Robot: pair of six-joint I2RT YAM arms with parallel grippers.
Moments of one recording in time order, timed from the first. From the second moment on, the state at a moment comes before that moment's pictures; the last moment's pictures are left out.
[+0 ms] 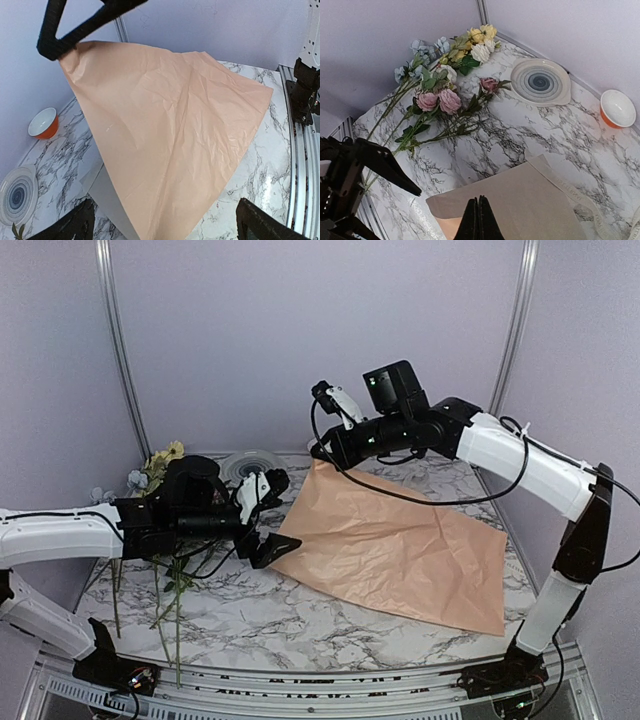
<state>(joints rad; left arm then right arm) -0.91 1.30 0.89 0.01 0.15 0.21 0.80 1.76 1.77 -0.59 -0.22 0.10</state>
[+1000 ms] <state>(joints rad) -0.86 1.43 1.21 -0.12 0.09 0.17 0.63 1.33 1.37 -0.43 -0.34 0.14</state>
